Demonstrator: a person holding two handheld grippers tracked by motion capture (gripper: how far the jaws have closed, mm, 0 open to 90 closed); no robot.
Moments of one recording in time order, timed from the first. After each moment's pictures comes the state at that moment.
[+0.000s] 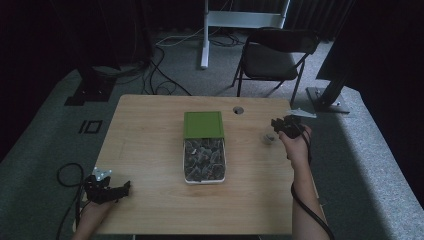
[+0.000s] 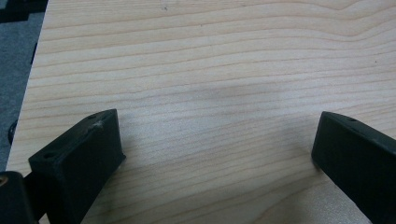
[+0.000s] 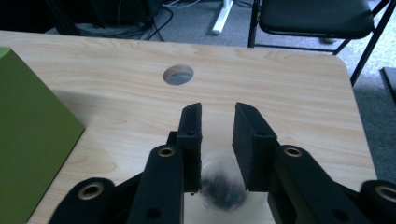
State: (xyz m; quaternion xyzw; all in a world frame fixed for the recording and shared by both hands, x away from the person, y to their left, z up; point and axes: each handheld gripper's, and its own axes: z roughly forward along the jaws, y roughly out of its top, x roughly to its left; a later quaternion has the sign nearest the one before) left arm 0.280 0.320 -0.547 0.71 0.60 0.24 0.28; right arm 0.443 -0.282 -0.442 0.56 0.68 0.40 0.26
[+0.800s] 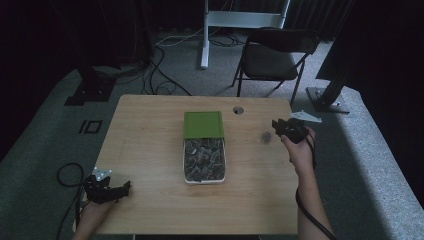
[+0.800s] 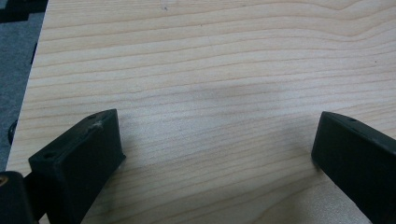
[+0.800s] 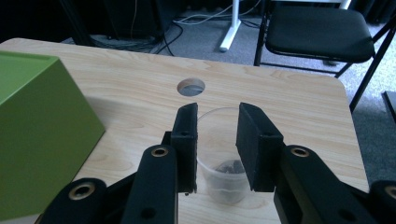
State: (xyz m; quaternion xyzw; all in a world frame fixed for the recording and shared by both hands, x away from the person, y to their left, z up) left arm 0.280 0.320 -0.547 0.71 0.60 0.24 0.28; right arm 0.417 -0.282 -0.427 0.53 0.68 0.43 0.27
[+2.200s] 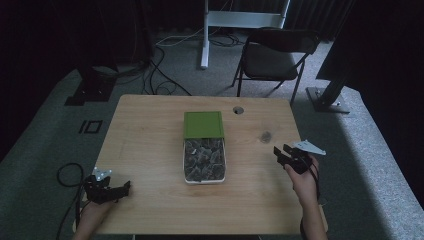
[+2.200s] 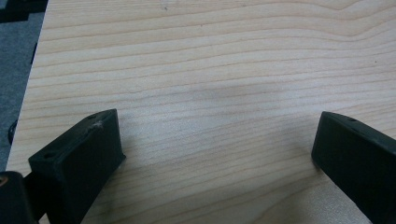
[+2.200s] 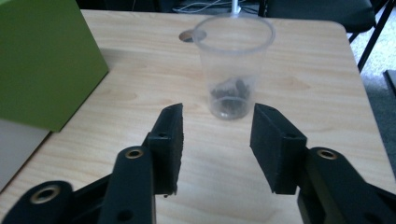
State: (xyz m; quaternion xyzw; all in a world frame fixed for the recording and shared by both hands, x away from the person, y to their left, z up) left arm 0.280 0.320 -0.547 0.71 0.60 0.24 0.28; right arm 0.350 -0.296 -0.485 0.54 0.68 0.43 0.27
